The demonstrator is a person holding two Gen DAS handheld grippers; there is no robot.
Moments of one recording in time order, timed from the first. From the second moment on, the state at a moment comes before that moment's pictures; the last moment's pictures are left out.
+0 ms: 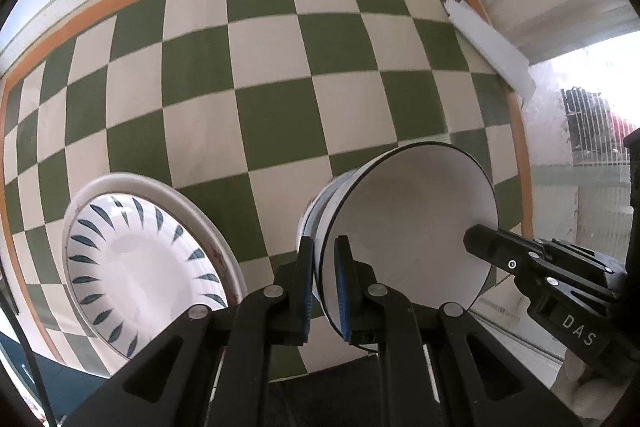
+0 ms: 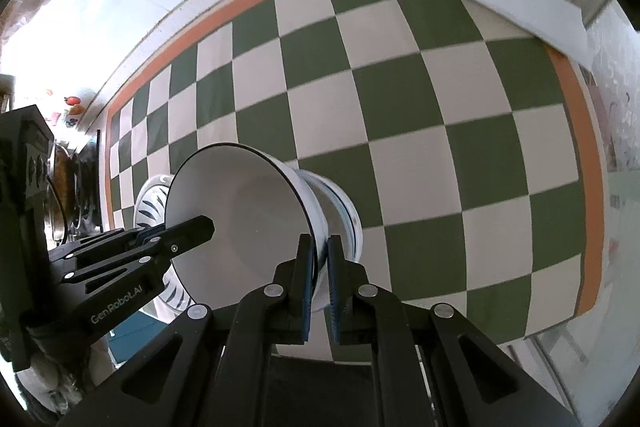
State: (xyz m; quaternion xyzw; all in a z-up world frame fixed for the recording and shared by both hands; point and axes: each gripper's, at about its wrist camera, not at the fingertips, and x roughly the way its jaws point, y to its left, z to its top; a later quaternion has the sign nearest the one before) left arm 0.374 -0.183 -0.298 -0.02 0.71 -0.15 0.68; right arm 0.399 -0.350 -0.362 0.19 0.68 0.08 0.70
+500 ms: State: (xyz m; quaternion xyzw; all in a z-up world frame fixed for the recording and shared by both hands) left arm 0.370 -0.189 -0.315 0.00 0.73 -0.14 0.67; right arm 0.396 -0.351 -0.385 0.19 0.69 0.07 0.69
